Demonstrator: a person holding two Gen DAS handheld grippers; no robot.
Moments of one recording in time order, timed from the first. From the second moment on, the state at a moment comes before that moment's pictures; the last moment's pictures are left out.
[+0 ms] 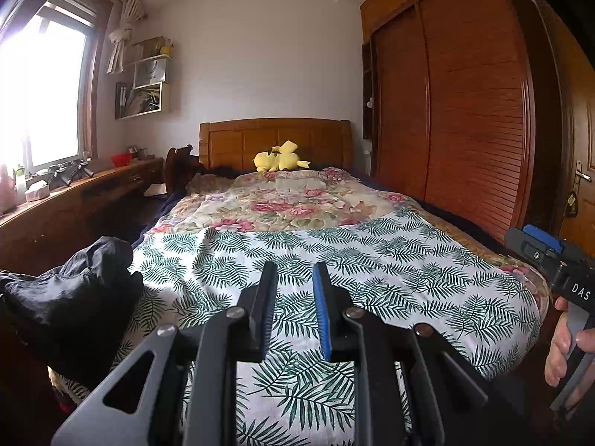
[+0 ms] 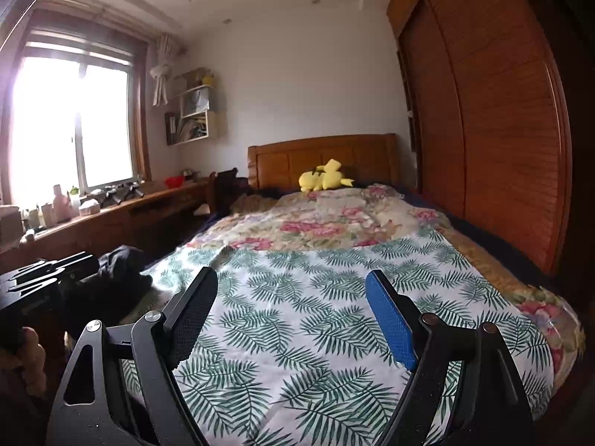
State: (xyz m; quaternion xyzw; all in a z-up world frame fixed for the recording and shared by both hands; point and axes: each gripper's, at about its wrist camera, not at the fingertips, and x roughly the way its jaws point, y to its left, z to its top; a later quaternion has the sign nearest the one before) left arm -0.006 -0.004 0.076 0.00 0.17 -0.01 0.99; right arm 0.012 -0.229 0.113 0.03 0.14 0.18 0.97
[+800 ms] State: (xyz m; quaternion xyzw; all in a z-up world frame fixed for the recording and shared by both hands) left arm -0.004 -0.006 0.070 -0.01 0.17 -0.01 0.98; right arm 0.015 -0.227 0.108 0.02 0.14 0.17 0.97
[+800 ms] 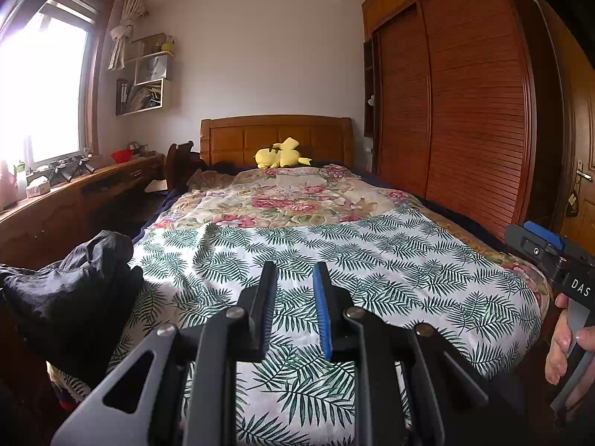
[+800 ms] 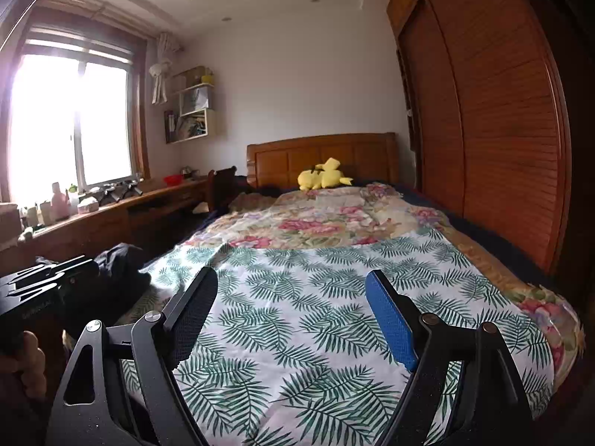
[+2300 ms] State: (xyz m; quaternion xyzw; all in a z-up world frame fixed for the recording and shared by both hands) left arm -0.012 -0.011 0.073 -0.01 0.17 0.00 0.99; right arm 0.015 -0.227 0.105 0.02 0.14 0.17 0.98
